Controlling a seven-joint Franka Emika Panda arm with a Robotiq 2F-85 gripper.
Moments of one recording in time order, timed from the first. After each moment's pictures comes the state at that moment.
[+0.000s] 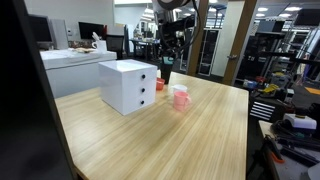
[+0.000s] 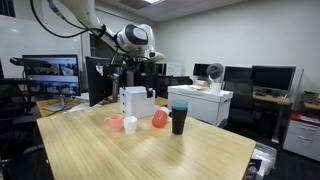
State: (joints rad) arm -0.04 0.36 -0.20 -1.71 -0.27 1.97 0.67
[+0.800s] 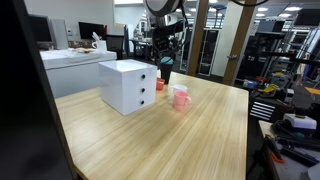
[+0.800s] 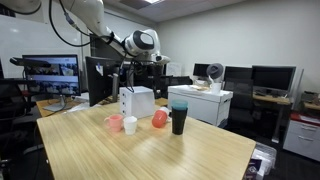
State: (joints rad) arm -0.04 0.50 -0.21 -1.55 -0.26 1.97 0.68
